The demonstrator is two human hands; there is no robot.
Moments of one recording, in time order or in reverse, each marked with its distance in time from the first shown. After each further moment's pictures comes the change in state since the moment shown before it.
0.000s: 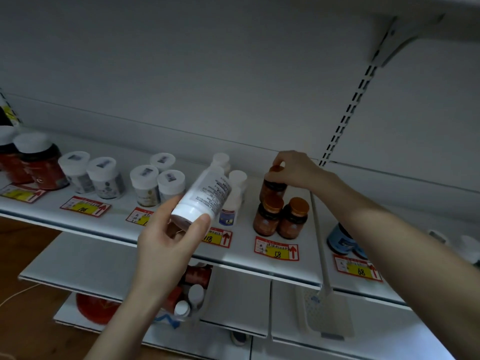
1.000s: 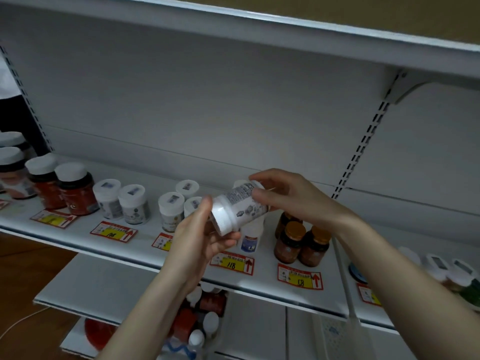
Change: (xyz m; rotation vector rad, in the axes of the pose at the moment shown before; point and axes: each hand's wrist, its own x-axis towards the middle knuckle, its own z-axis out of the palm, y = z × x) left_hand 0.050 0.013 -0.011 -0.494 -0.241 -0.382; right_hand -0.054 -0.079 -0.010 0.615 -0.083 -0.319
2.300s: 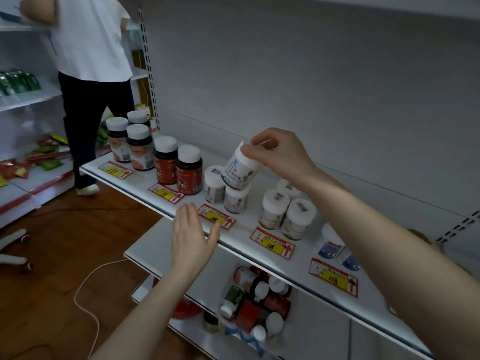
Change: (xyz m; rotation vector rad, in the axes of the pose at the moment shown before) left_hand 0.031 -0.021 -0.229 1.399 0.613 0.238; right_hand 0.153 -0.079 0.159 -0.070 0.141 -0.117
